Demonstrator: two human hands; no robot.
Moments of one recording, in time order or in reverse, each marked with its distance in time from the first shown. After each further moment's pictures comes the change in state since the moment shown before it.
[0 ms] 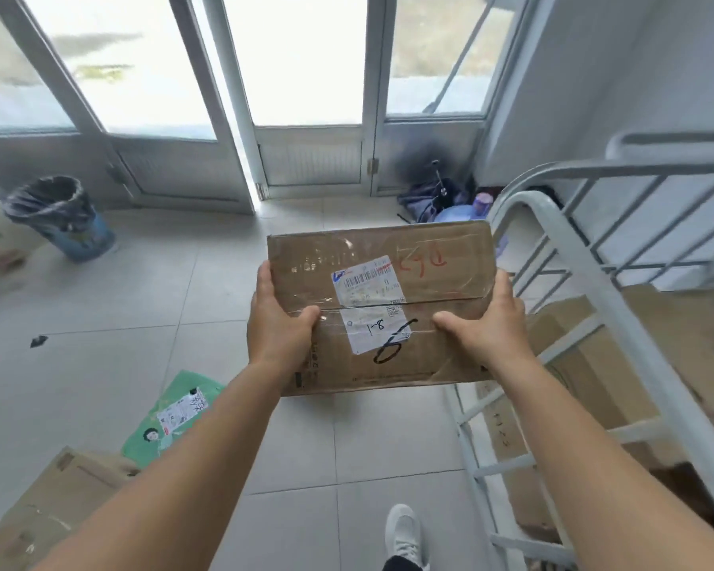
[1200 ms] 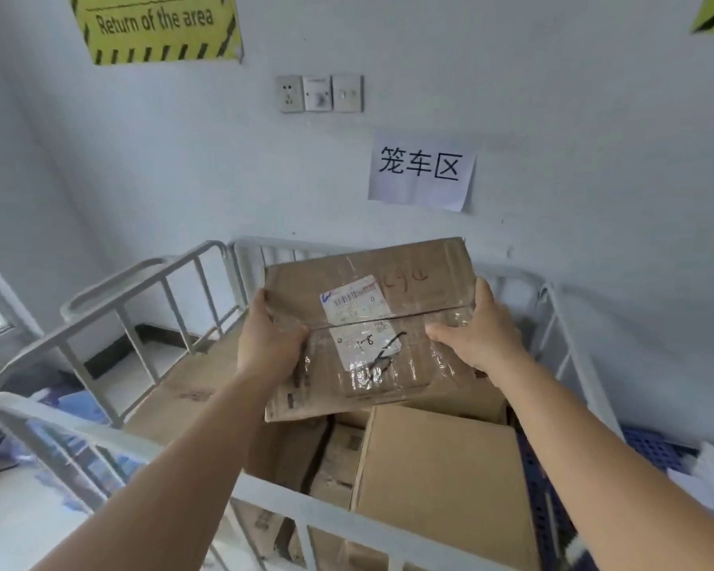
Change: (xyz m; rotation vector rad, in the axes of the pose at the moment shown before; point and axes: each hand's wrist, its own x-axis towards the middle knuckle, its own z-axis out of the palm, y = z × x) left_hand -0.474 0.285 0.210 0.011 -0.941 0.765; right_hand -0.403 0.277 -0.445 0.169 0.884 0.602
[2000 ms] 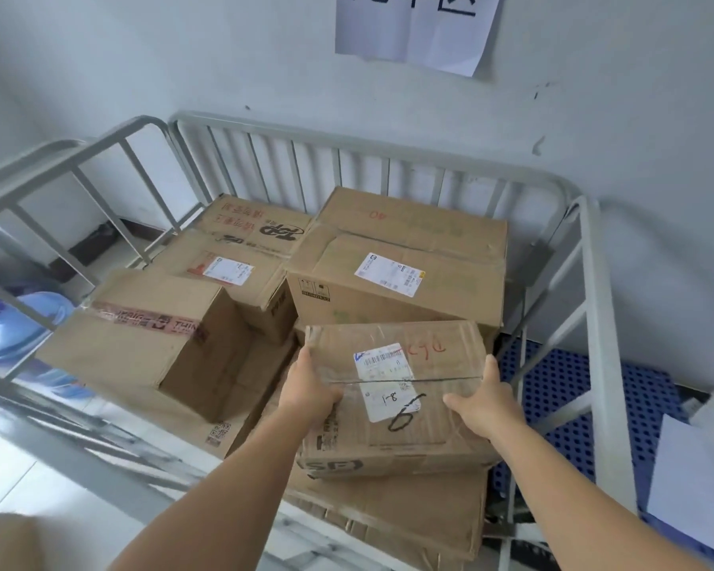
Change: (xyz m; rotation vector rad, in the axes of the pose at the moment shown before) left_hand -0.013 -0.108 0.260 0.337 -0.408 -0.406; right_hand 0.114 0.252 0.071 -0.273 -0.396 0.461
